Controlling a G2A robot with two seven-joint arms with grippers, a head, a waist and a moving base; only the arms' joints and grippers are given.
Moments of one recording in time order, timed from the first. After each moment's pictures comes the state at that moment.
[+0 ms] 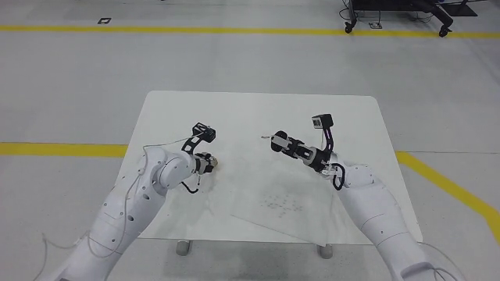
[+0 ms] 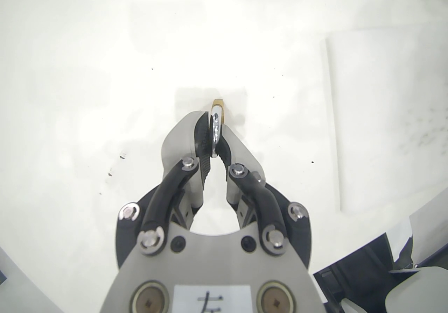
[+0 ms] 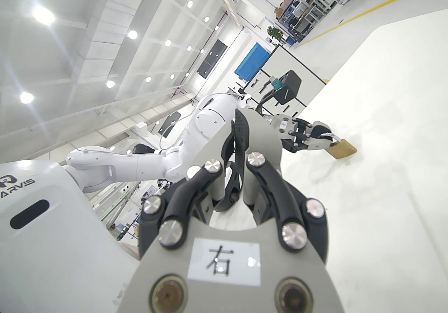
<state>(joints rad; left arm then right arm) 1.02 -1.11 -0.93 -1.43 0.89 -0.09 -1.01 -1.12 -1.28 1.18 -1.04 0.40 -0.88 0.94</state>
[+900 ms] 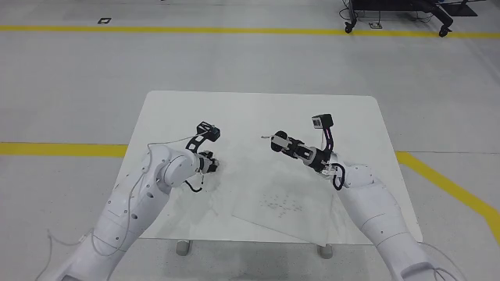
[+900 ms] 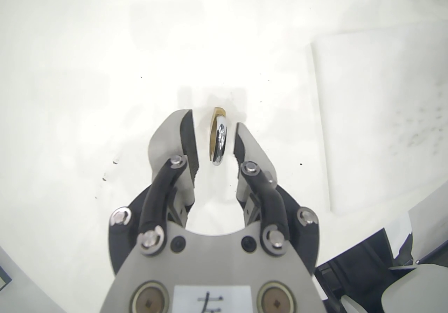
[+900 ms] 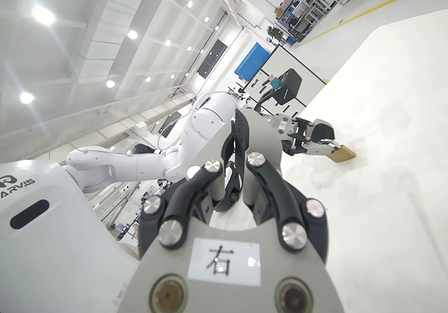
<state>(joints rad) 0.99 -1.13 -0.92 -1.42 0.89 -0.08 -1.03 -1.12 -1.28 1.18 -1.04 0.40 -0.88 0.94</state>
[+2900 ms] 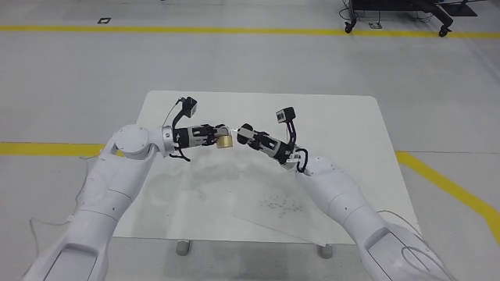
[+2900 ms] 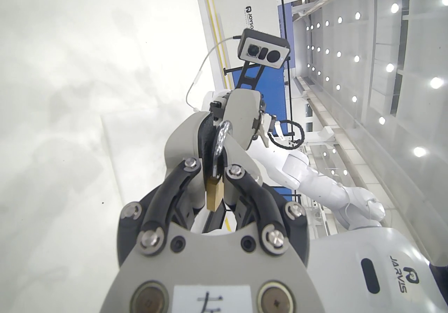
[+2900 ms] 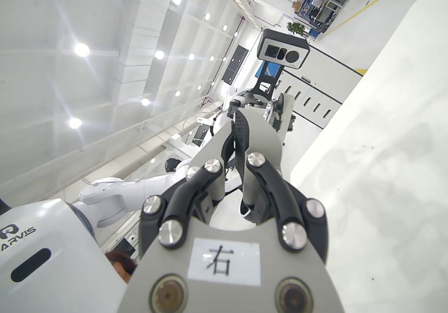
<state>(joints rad) 0.82 -1.17 -1.07 -0.99 -0.33 -0.25 -1.15 -0.87 -1.46 0.87 -0.67 0.63 -0.95 0.87</state>
